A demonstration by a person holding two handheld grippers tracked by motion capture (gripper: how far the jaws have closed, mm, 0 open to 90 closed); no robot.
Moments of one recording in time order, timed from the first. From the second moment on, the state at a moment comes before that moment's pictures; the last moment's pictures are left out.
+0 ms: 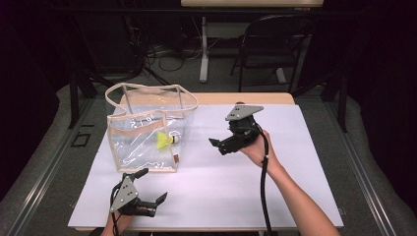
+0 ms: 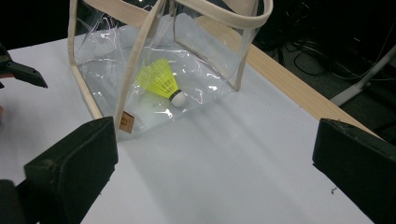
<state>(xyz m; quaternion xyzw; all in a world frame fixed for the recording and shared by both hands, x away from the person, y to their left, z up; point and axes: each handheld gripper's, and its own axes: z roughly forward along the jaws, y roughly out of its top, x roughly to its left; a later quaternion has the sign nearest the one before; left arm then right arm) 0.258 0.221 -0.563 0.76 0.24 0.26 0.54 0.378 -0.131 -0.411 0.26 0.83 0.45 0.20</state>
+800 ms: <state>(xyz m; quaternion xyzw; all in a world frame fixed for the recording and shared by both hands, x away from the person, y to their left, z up) 0.258 0.221 -0.563 0.76 0.25 0.26 0.54 0.334 -0.174 -0.434 0.26 0.81 0.47 0.23</state>
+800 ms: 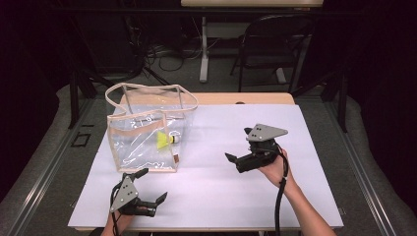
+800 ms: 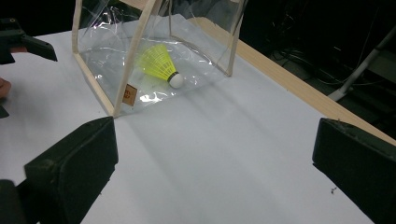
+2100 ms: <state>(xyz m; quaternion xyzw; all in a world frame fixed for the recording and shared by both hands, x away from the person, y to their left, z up) 0.258 0.221 -0.562 0.76 0.24 0.26 0.54 0.285 -0.218 -0.498 0.27 0.80 0.47 0.25</state>
